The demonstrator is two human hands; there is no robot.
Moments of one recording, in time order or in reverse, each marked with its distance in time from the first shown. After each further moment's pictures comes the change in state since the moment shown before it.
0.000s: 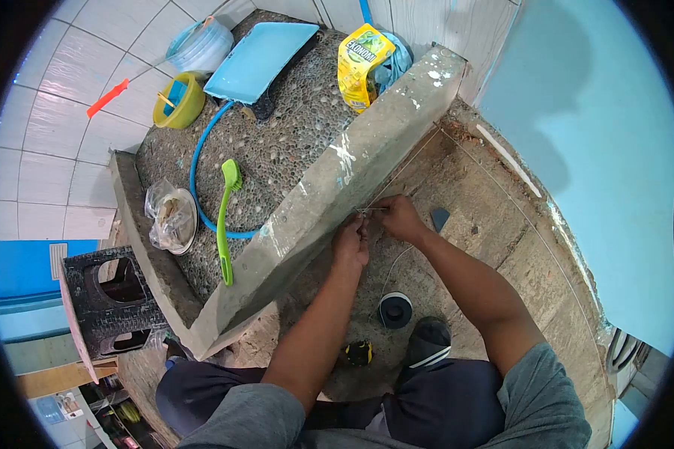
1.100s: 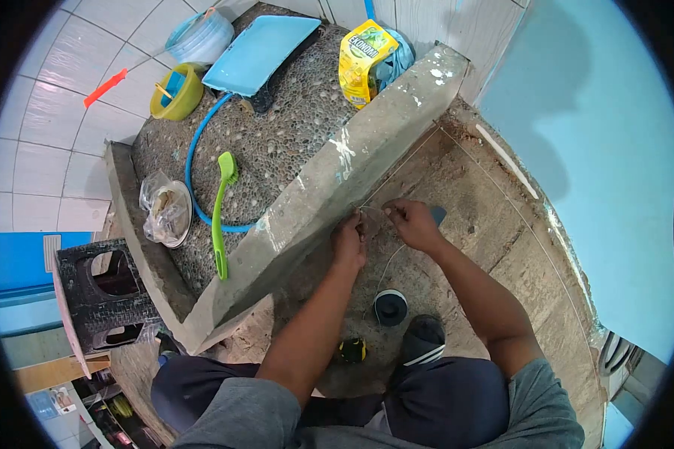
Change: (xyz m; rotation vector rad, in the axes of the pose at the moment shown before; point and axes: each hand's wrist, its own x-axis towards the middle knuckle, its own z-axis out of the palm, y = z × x) left_hand -0.005 -0.004 -0.004 0.118 -0.042 -0.022; right_hand -0.042 -0.023 -0.032 -0.118 0.066 -0.061
